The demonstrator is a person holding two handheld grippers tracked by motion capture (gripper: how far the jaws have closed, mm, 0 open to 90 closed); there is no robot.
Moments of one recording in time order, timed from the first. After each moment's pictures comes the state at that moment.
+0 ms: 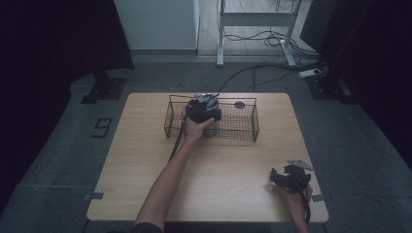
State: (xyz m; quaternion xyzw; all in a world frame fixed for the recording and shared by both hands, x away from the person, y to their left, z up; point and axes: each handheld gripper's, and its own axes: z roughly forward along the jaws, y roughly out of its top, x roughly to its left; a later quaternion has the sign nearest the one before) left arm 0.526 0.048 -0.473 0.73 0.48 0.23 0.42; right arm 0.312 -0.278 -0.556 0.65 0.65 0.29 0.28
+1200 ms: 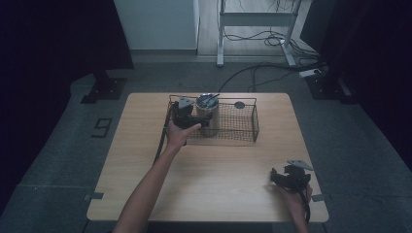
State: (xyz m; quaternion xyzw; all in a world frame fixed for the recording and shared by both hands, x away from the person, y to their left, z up) left arm 0.458 0.098 -0.423 0.73 0.43 0.21 0.49; right arm 0.312 -0.278 -0.556 0.65 0.65 0.29 0.28
